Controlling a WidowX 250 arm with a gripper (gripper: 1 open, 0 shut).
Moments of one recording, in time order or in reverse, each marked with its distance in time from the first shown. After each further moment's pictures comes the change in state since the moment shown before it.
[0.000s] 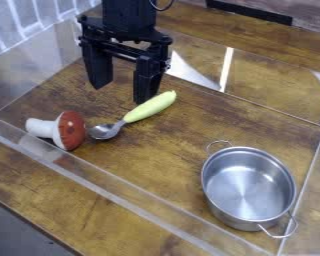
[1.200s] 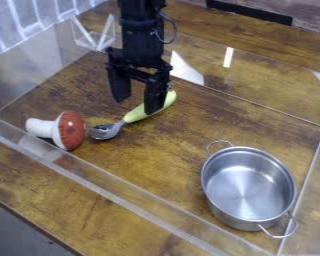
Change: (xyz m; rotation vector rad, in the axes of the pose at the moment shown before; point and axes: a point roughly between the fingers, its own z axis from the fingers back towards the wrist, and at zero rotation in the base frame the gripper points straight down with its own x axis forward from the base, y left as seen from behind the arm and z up) arm 0.069 0.035 -0.071 -0.045 0.036 -0.108
